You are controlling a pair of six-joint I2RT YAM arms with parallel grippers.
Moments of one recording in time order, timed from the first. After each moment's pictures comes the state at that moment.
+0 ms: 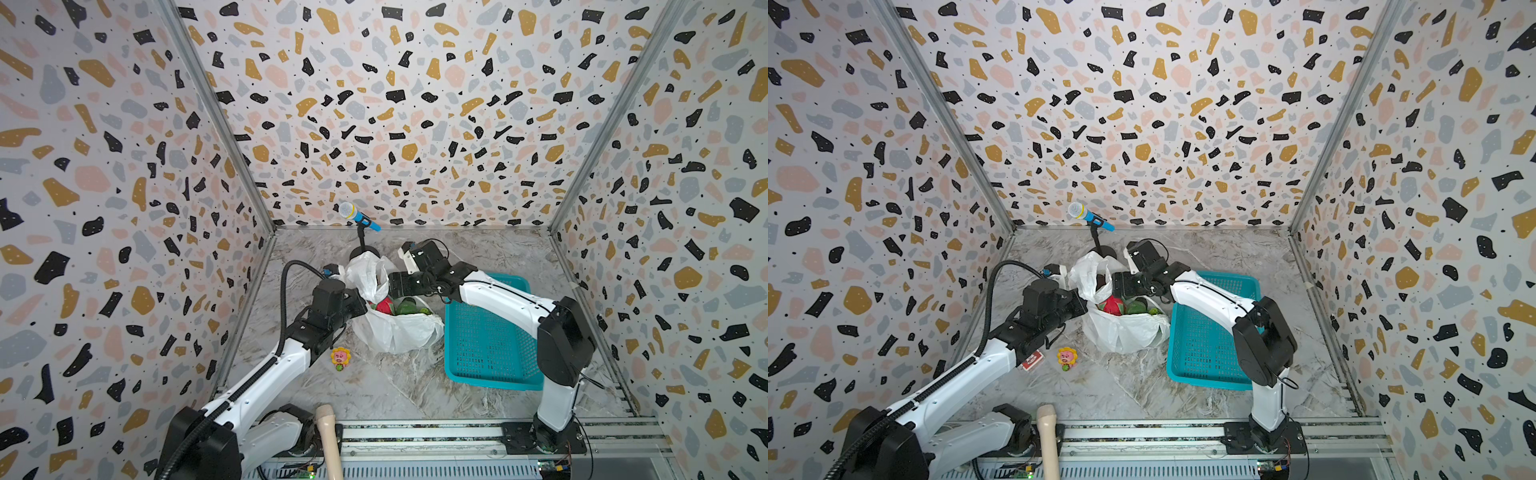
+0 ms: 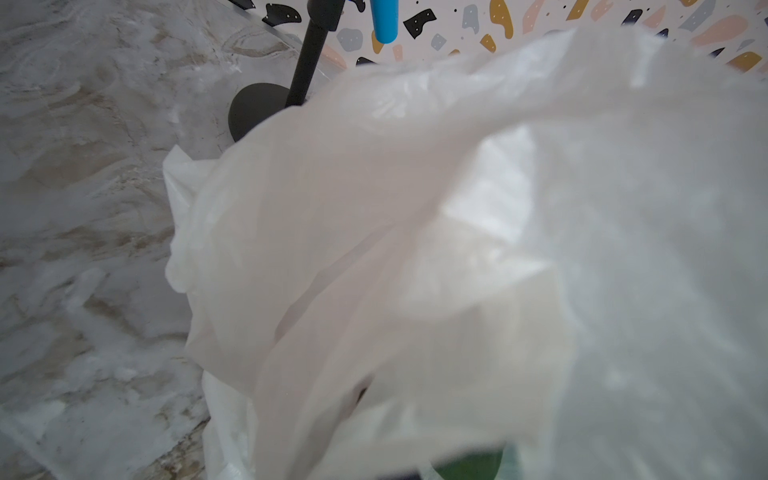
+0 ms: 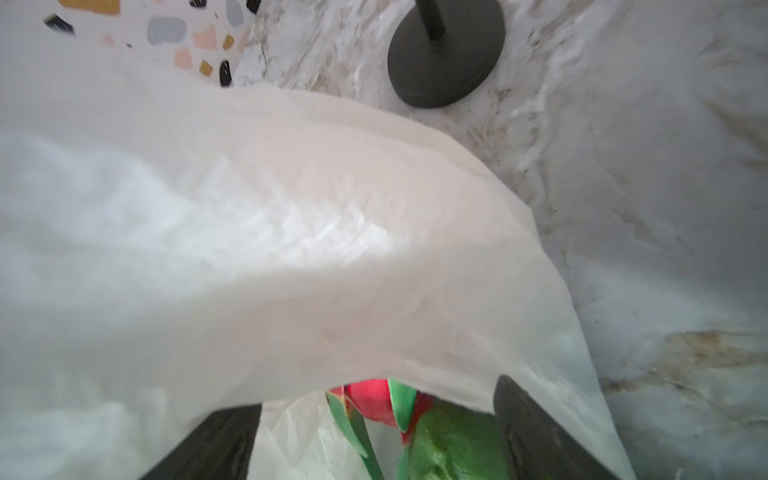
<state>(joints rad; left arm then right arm) -0.40 1.08 0.66 -0.10 0.02 -0.66 0.76 1.82 1.49 -0.42 -0.21 0.51</state>
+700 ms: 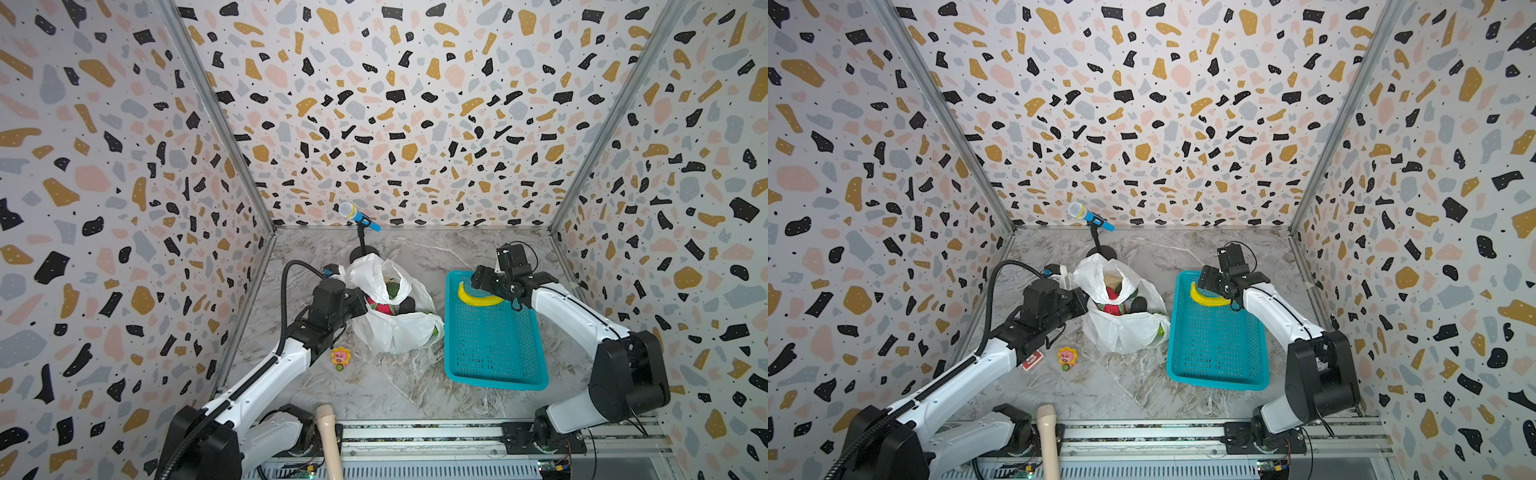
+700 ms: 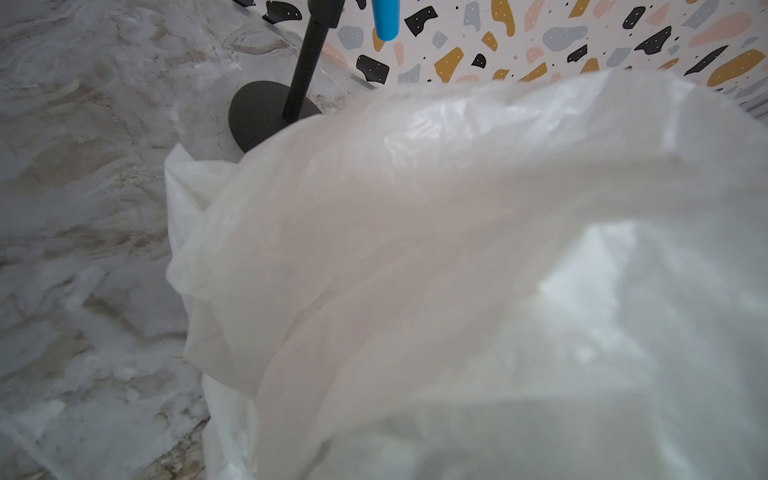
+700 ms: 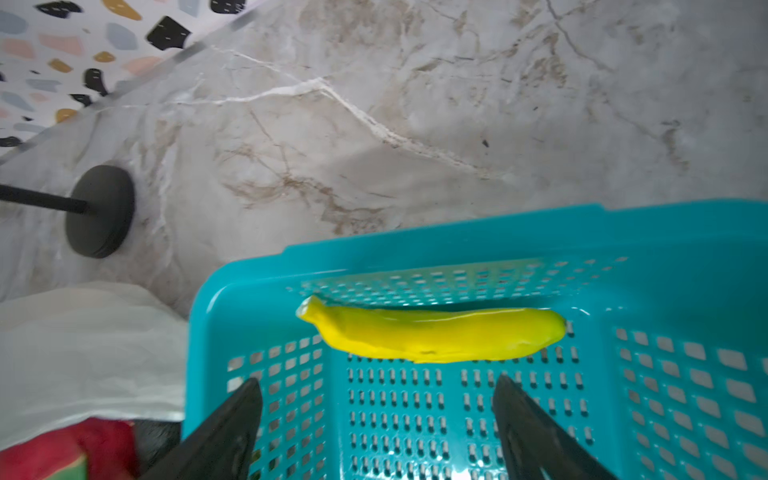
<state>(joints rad) -0.40 1.09 0.66 -0.10 0.02 -0.66 0.29 1.52 1.08 -0.45 -0.01 0.52</state>
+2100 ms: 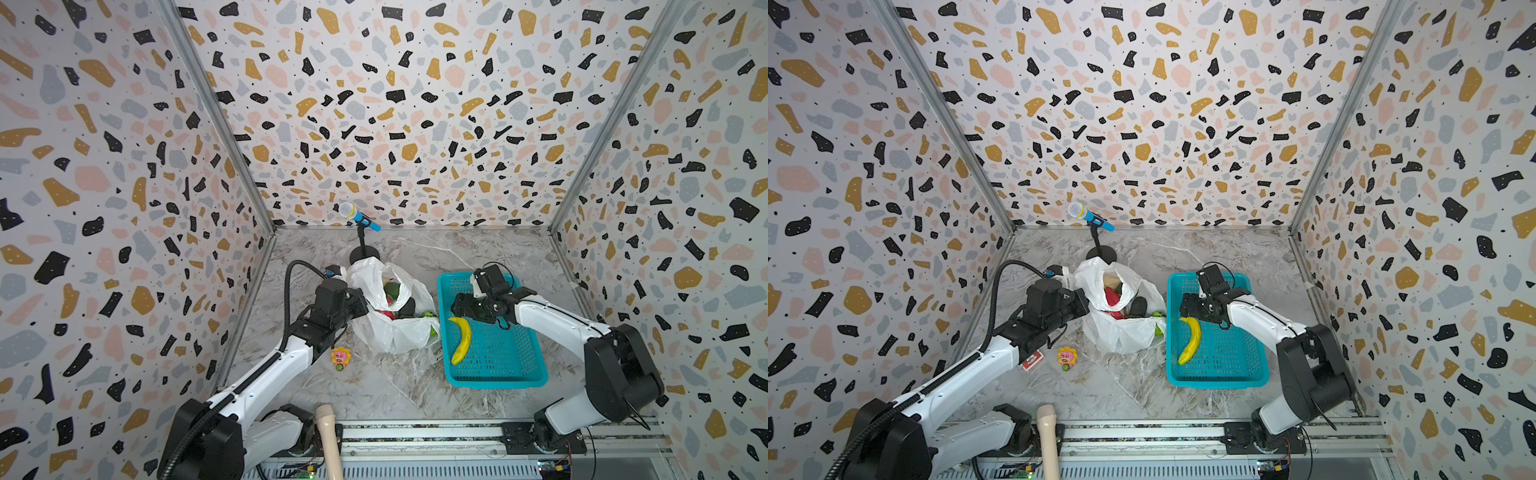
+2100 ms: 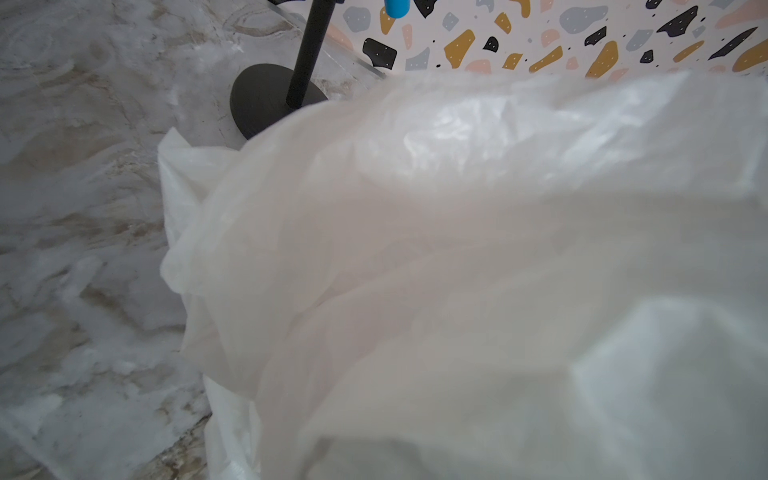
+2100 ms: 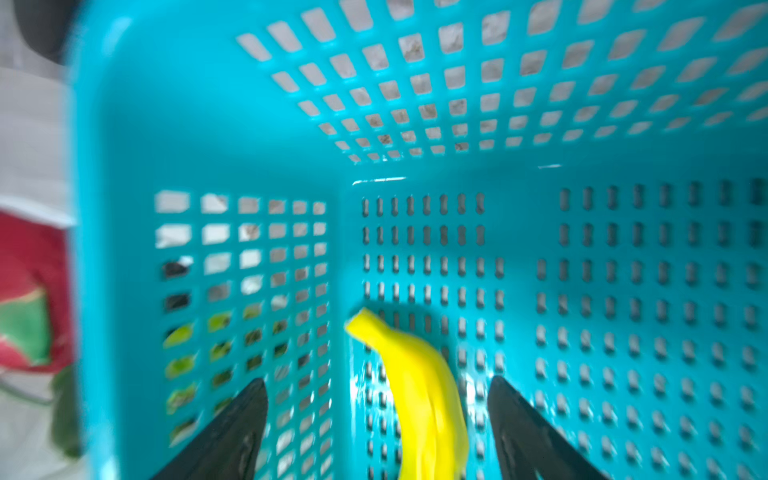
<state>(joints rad) -0.40 1.12 0.66 -0.10 0.03 -0.66 0.45 1.48 0.92 -0.45 -0.14 0.53</state>
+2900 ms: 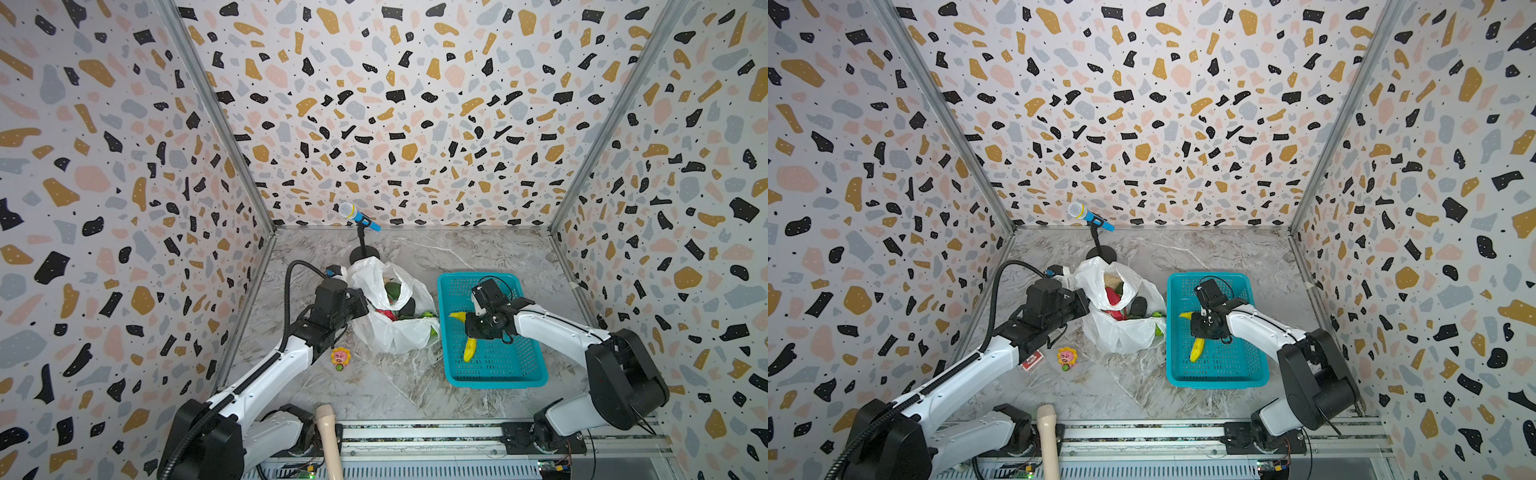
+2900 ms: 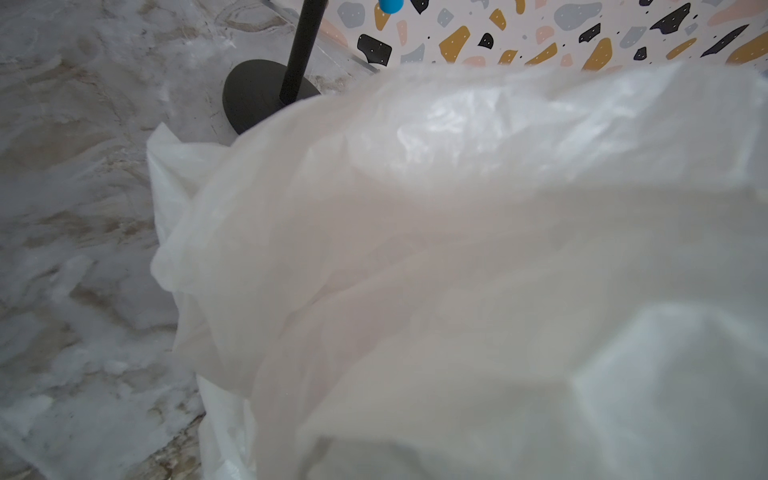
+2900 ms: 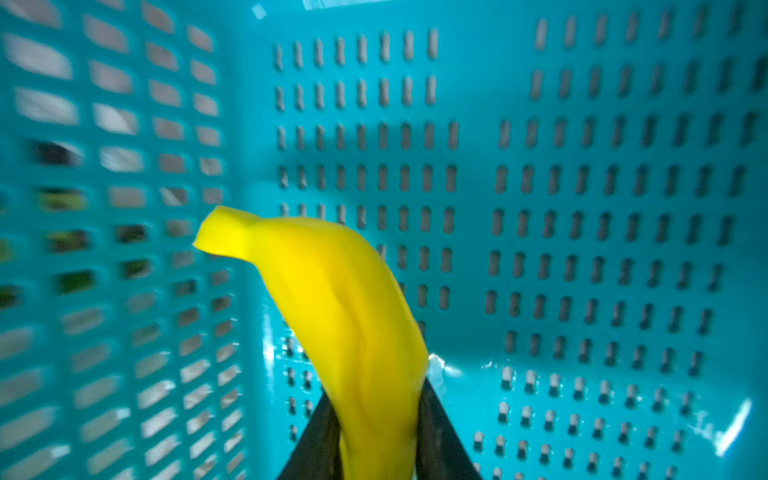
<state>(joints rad) -0.40 1.11 0.66 -0.10 0.04 -0.66 0.49 1.45 0.87 -0.55 -0.06 0.47</state>
